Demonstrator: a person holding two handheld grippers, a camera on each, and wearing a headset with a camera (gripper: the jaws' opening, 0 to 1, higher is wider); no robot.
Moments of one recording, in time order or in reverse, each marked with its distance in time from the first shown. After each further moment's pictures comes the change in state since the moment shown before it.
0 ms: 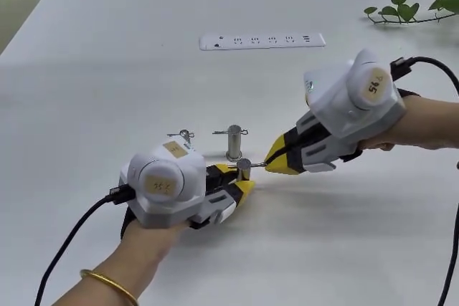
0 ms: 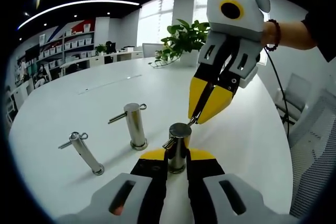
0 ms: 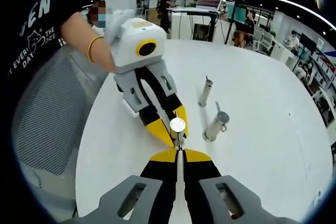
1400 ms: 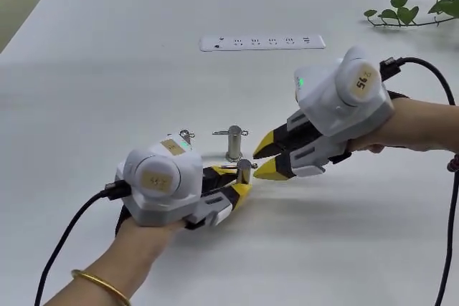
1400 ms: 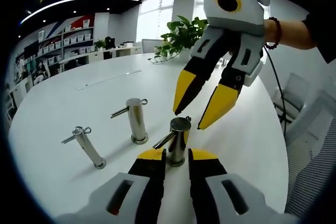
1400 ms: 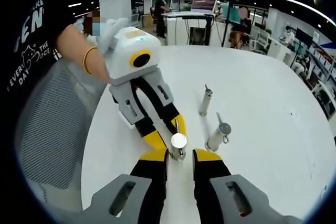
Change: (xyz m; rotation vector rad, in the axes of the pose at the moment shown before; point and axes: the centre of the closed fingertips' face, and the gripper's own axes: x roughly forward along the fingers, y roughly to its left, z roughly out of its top) left arm -0.011 0.001 -0.006 -0.016 0.038 -0.009; right arm 0.006 0.001 0.021 0.072 -0.041 -0.001
